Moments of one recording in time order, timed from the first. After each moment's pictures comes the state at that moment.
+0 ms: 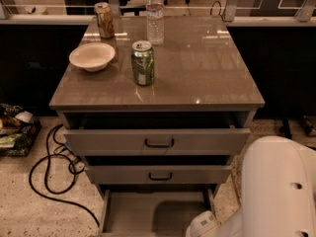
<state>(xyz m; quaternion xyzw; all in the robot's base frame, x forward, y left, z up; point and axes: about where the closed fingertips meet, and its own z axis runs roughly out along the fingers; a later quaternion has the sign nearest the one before) 0.366 -0.120 0.220 -0.71 0.70 0.01 0.11</state>
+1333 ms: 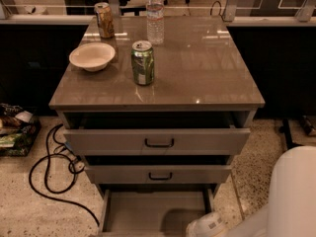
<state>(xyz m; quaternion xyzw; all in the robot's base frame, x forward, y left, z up) 0.377 -0.131 0.251 -0.71 0.68 -0.02 0.16</state>
